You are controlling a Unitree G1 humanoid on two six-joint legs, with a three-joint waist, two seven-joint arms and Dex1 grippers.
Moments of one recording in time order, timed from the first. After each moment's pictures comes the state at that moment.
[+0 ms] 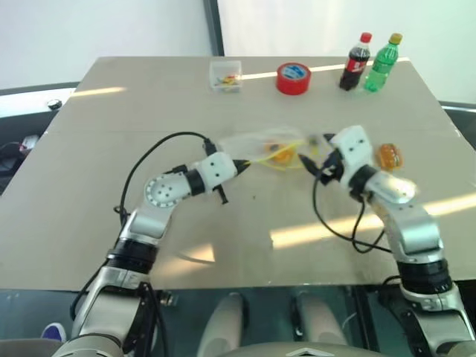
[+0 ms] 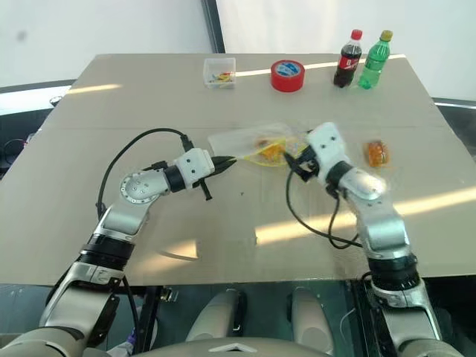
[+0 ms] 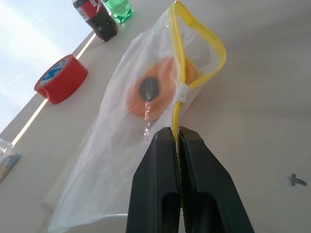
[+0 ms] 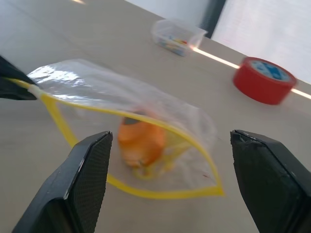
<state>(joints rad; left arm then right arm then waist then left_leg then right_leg) -0.51 0.53 -0.15 0.22 0.02 -0.19 -0.79 -0.41 -0.36 0.01 -0.29 0.10 0.54 0.47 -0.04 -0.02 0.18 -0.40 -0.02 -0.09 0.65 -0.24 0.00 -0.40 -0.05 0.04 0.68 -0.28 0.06</state>
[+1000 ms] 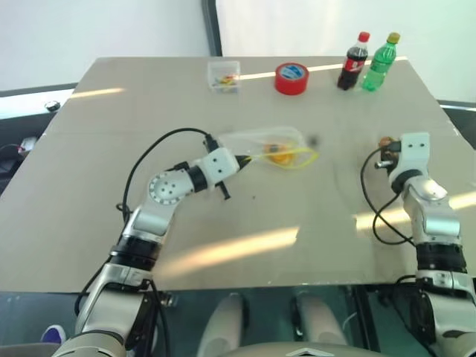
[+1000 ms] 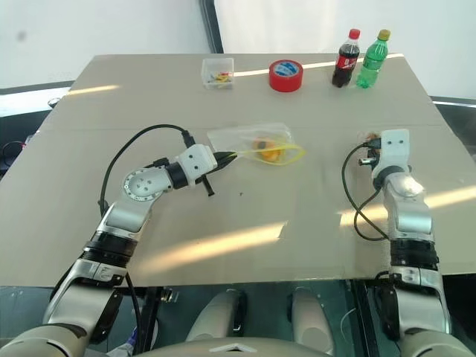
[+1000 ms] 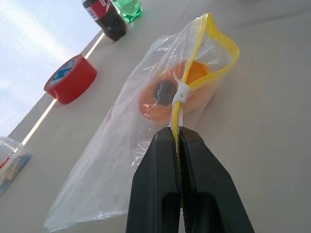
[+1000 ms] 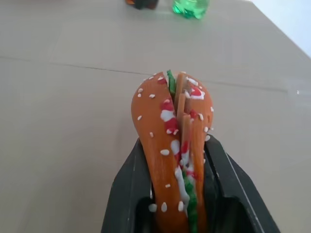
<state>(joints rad) -0.53 0.52 -0.16 0.22 0.04 -0.18 -0.76 -0.41 -0.43 -0.17 0.04 0.12 0.46 0.27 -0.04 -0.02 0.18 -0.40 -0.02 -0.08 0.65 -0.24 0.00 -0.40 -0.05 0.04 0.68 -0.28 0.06</state>
